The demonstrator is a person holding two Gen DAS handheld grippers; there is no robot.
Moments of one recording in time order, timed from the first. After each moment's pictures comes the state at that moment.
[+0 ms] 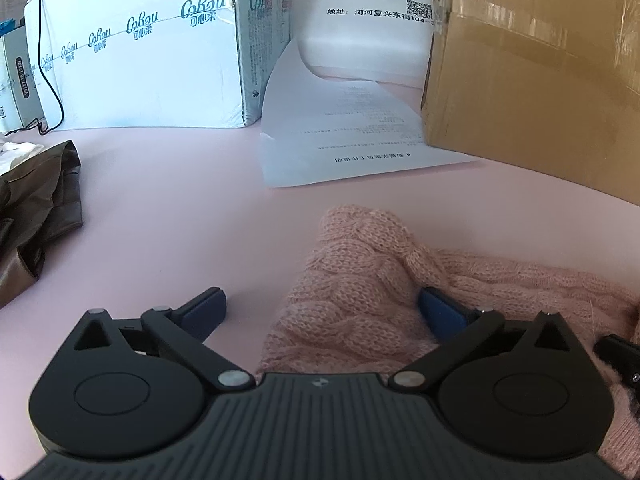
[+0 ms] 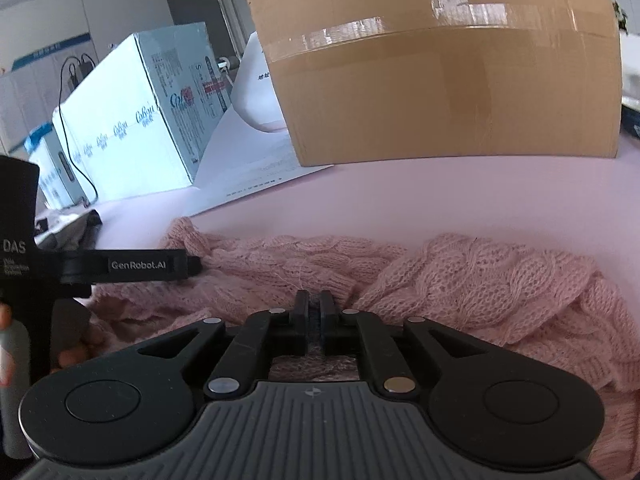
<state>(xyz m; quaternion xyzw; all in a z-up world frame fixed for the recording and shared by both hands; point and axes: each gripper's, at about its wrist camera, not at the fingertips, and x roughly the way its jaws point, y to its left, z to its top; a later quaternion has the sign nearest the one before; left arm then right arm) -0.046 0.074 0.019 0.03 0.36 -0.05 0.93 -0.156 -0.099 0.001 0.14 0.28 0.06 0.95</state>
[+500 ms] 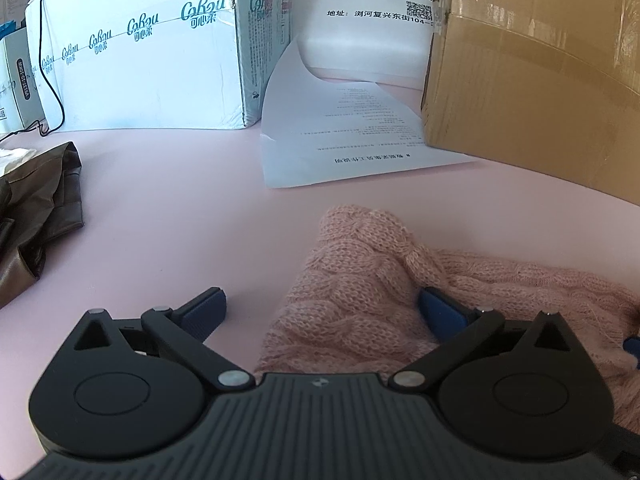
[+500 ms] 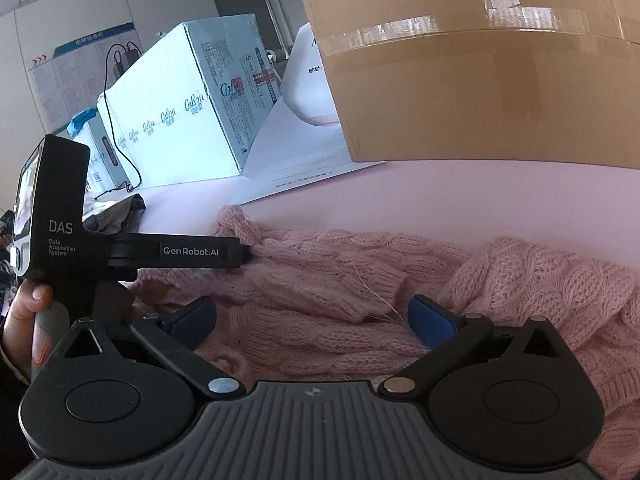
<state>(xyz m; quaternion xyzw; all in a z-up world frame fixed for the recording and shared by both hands) -0.047 0.074 0.020 0.03 0.36 -0.05 0.93 -0.157 -0.087 0.004 0.12 0.28 0.11 0.95</state>
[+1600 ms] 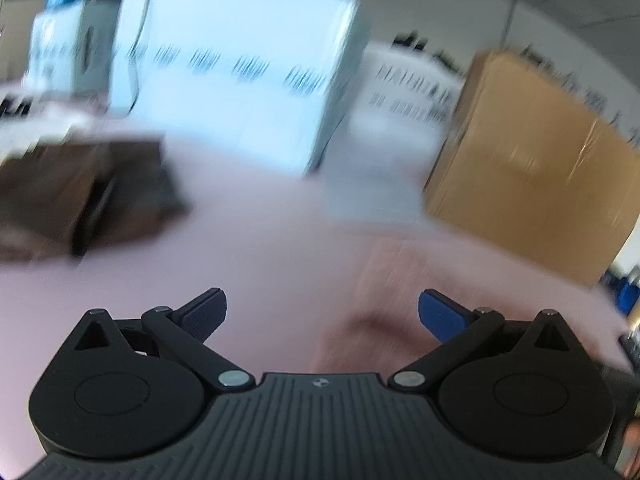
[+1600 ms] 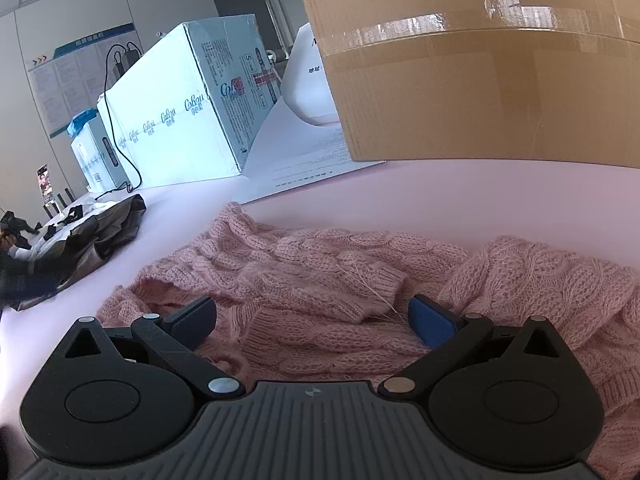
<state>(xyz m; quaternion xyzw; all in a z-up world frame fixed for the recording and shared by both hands) -0.161 0.201 0.063 -0.10 0.32 -0.07 0.94 -0.157 -0.085 0.002 0.12 0.28 0.11 0.95</state>
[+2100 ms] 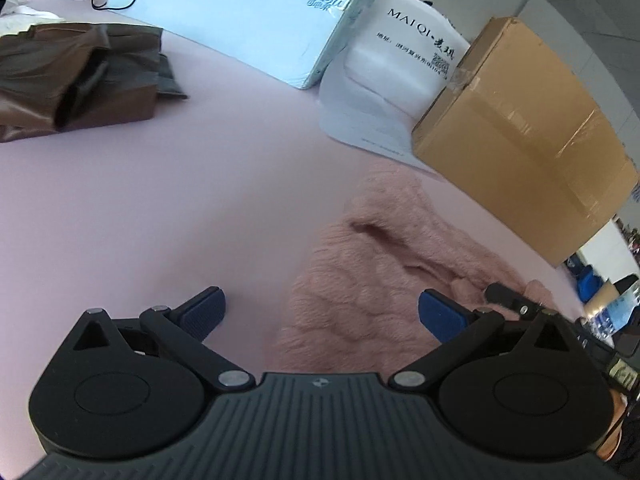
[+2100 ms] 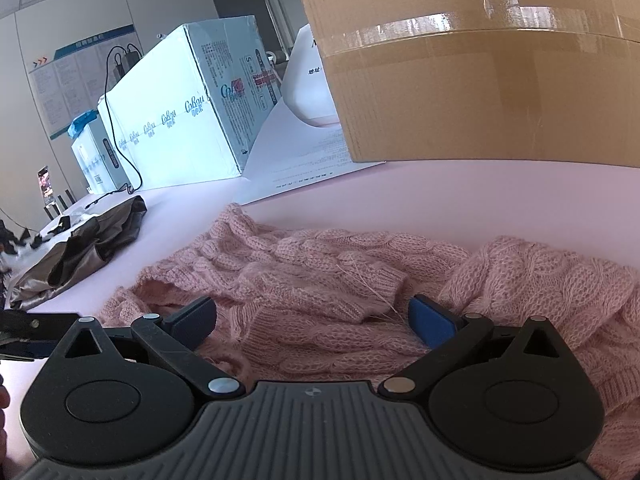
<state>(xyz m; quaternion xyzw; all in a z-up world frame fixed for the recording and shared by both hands) -0.151 0.201 0.035 -0.19 0.37 -0.12 0.90 -0.156 -0.081 0.002 0.13 0.28 0.11 0.95</state>
